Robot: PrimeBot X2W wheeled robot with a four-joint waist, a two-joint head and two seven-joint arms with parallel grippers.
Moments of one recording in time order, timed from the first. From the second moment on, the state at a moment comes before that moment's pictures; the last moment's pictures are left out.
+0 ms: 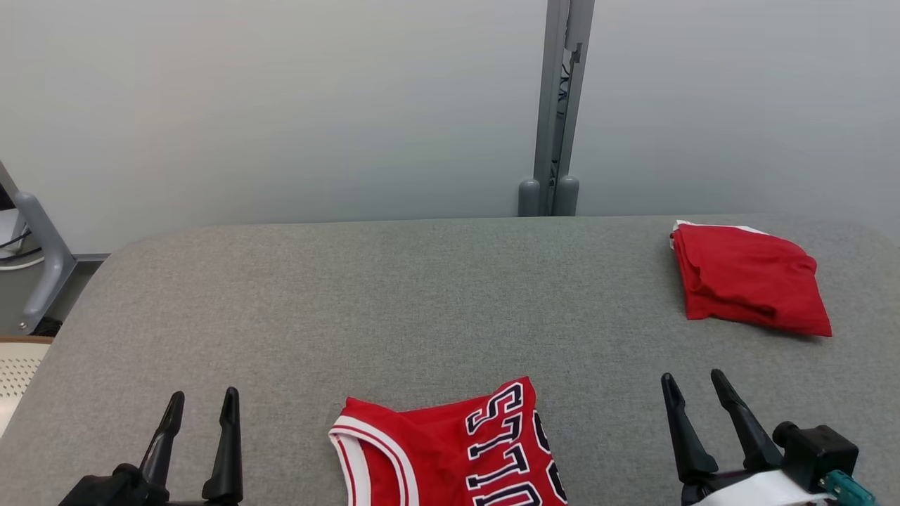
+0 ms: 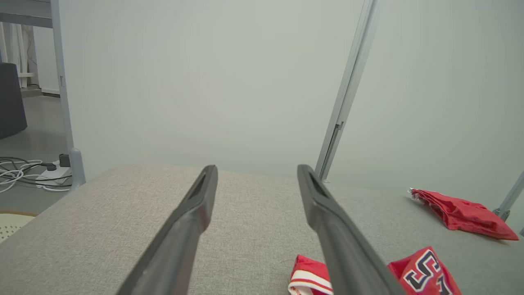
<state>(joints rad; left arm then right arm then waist) 0.14 0.12 0.00 0.12 -0.37 -0.09 -0.26 0.03 -0.07 0.14 0.21 0.33 0.13 -0.25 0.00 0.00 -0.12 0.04</state>
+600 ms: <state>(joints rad) 0.12 0.10 0.01 0.15 -0.34 -0.12 -0.26 -0.02 -0.06 0.17 0.32 0.33 0.13 -0.23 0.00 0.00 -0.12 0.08</state>
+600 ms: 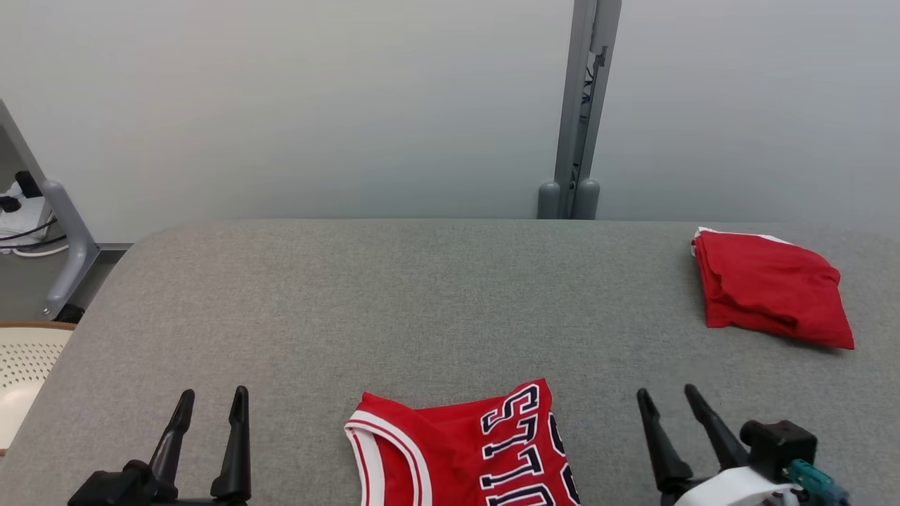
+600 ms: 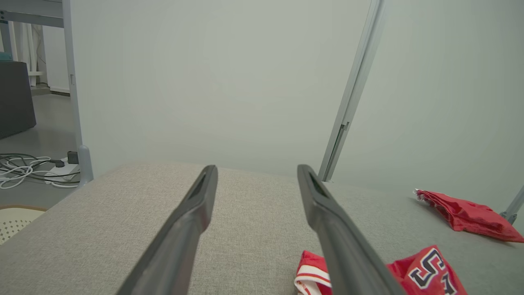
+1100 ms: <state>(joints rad) 0.11 0.10 0.00 0.17 -0.34 -0.12 -0.26 -0.17 -0.07 0.34 0.57 0.55 0.13 0.19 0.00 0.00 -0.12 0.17</state>
